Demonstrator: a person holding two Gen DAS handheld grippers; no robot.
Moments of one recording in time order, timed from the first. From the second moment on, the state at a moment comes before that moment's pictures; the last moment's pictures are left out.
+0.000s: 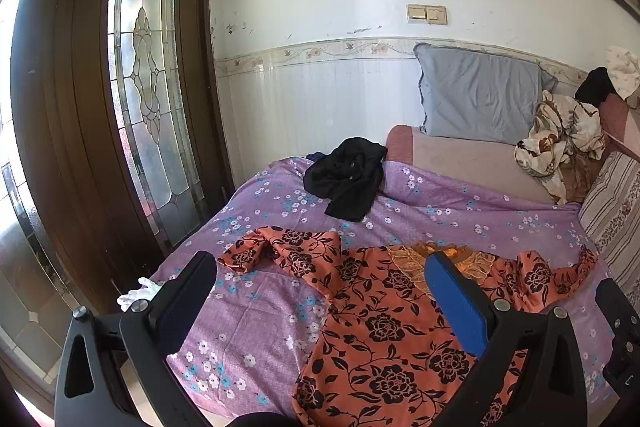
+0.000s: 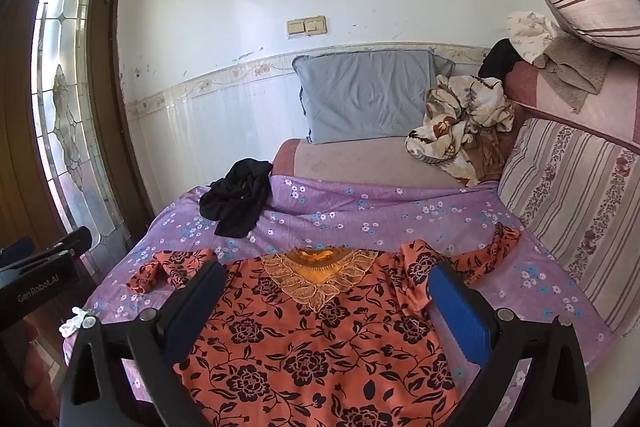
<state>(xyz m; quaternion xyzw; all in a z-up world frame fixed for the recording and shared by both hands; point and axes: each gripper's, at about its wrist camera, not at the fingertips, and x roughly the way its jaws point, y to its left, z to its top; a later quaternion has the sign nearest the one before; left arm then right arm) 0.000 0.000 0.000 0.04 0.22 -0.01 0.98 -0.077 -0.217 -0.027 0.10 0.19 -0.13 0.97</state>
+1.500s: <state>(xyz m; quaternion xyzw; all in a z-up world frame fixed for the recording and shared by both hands) 0.168 -0.090 -0.145 0.06 0.39 -0.08 0.92 -0.006 -0.329 -0.130 0.22 0.27 -0.12 0.93</state>
